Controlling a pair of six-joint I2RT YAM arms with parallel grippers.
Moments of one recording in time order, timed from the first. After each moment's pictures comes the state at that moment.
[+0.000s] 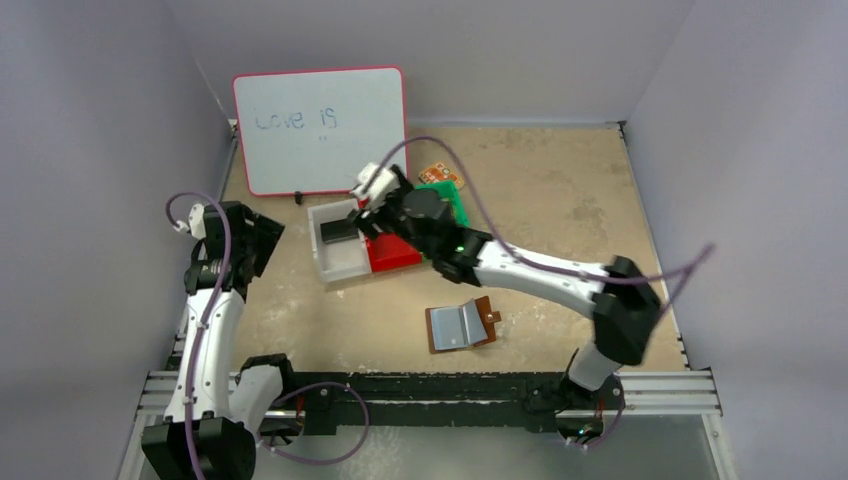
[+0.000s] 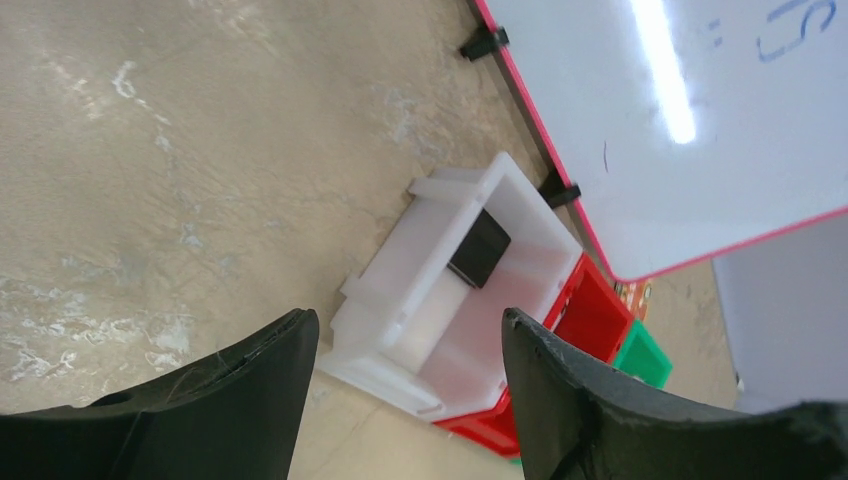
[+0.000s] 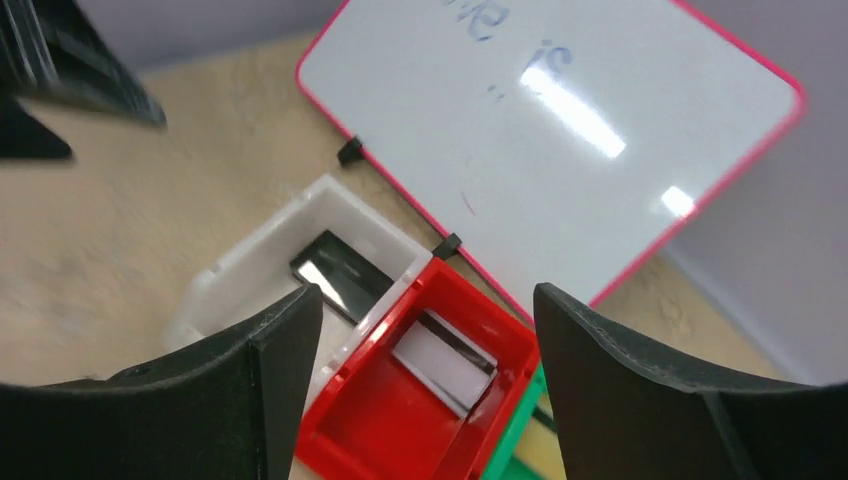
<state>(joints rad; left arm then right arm) 0.14 0.90 0.82 -0.64 -0.14 -1.00 1.01 1.75 1.32 0.27 0.21 -0.36</state>
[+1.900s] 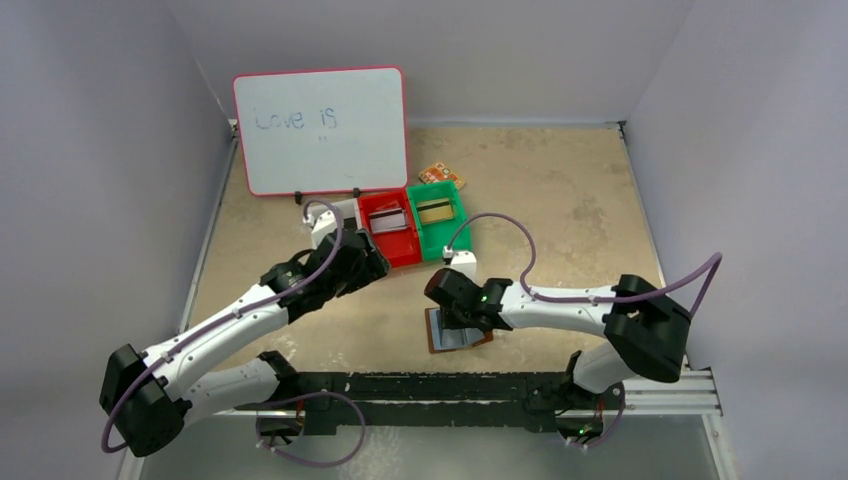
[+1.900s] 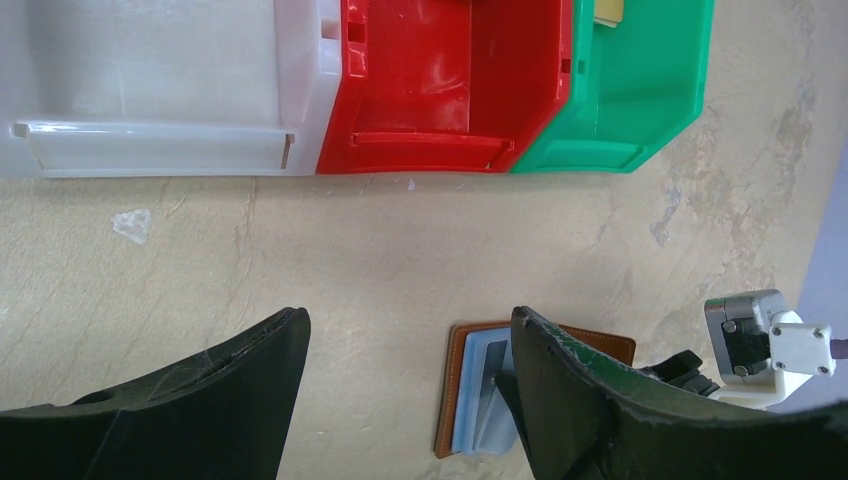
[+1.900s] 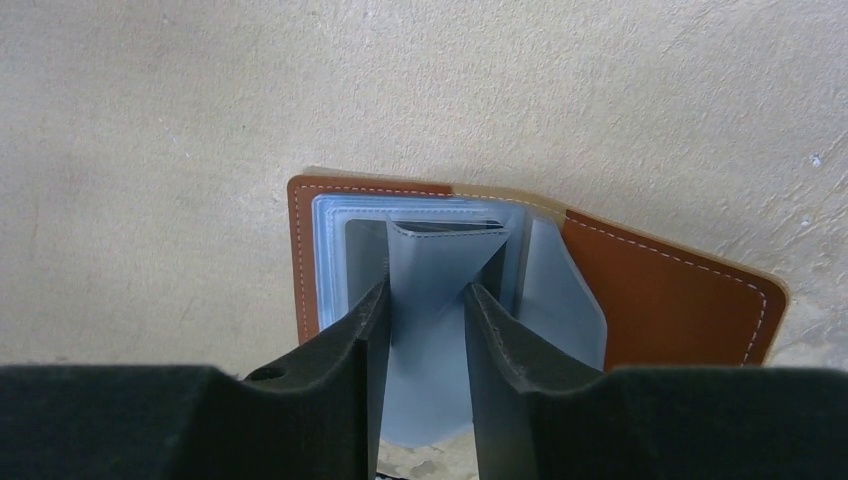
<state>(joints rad) -0.75 1.01 0.75 -0.53 -0.32 -1.06 1.10 1.48 0.78 -0.43 0.36 0.91</state>
